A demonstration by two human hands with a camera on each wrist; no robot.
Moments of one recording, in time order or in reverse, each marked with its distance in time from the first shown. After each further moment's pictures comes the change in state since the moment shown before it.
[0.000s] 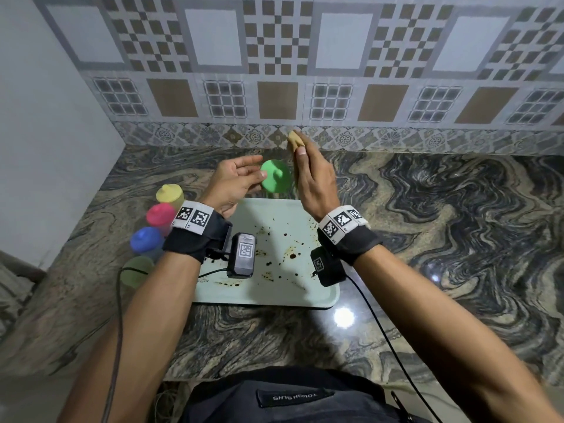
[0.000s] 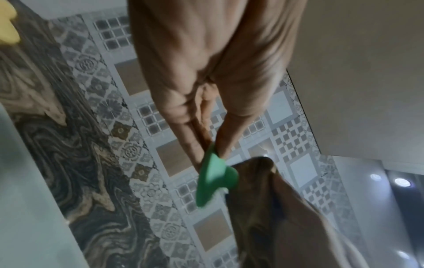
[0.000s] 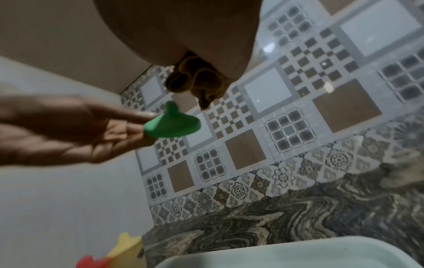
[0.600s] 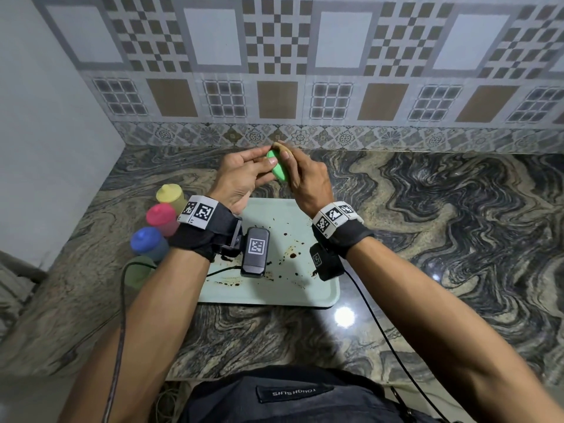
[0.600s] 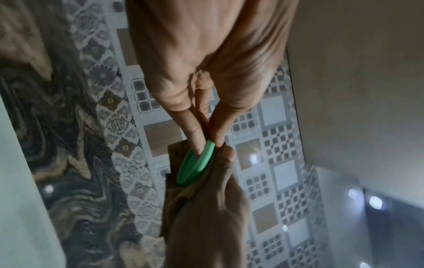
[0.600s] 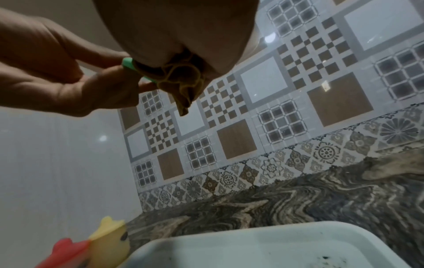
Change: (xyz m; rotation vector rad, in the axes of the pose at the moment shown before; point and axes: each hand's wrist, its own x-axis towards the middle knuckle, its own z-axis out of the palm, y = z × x) left_hand -0.010 0.020 0.023 -0.193 -0.020 0.000; right_hand 0.006 0.012 0.010 -0.095 -0.086 -0.095
